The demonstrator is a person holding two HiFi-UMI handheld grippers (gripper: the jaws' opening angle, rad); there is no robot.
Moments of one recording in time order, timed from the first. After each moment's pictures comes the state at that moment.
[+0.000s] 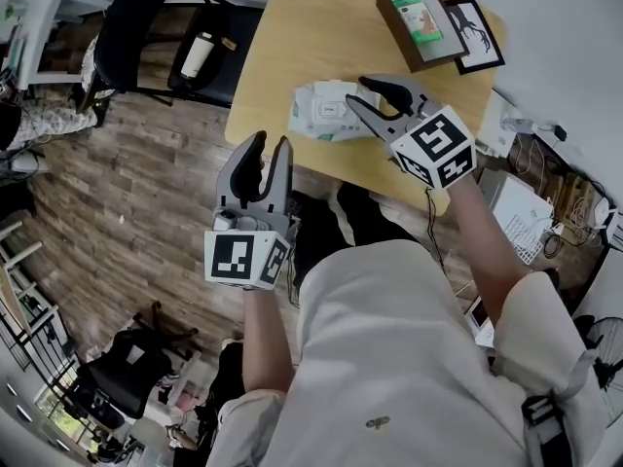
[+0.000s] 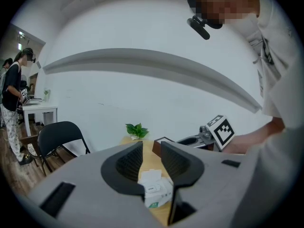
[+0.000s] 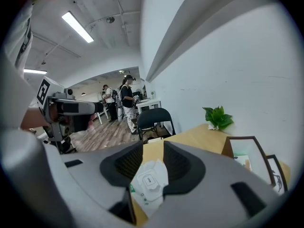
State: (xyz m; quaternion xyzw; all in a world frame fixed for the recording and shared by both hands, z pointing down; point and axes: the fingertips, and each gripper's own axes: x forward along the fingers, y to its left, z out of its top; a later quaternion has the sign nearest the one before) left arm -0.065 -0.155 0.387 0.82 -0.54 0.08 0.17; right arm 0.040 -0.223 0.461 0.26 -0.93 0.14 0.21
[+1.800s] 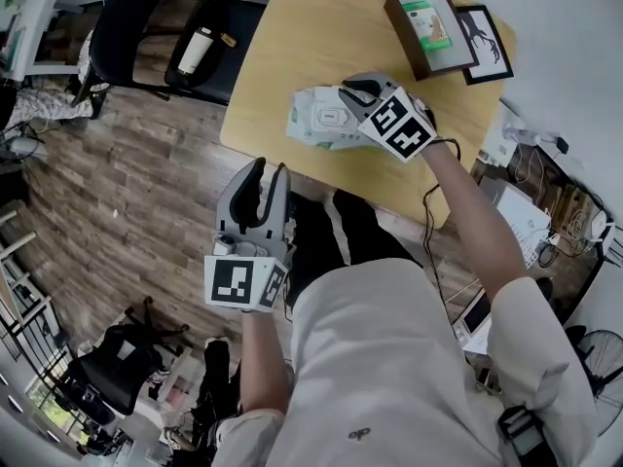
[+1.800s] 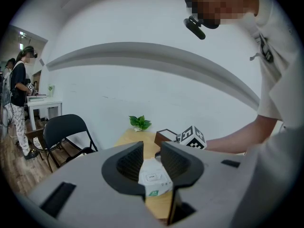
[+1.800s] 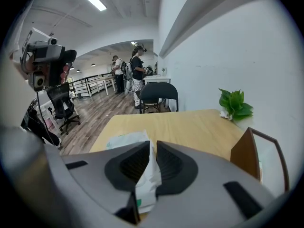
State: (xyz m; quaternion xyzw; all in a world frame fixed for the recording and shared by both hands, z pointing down) left arm -0.070 -0.136 0.418 0.80 -0.55 0.11 0.20; right arm 0.017 -0.254 0.588 0.19 -0.91 0.08 0.36
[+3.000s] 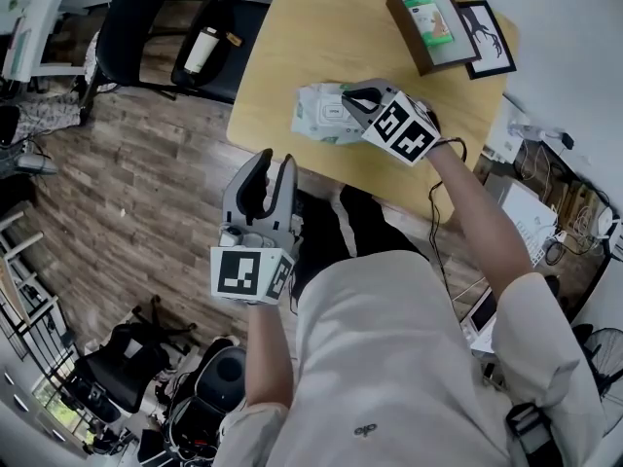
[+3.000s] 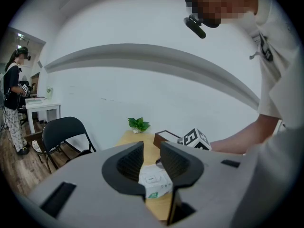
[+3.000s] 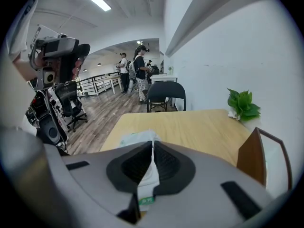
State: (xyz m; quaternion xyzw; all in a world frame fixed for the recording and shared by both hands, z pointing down) left arm -0.065 -0.138 0.410 0.81 -0.55 0.11 0.19; right arm 0.013 -0.224 0.584 0.15 -0.91 0.08 0.37
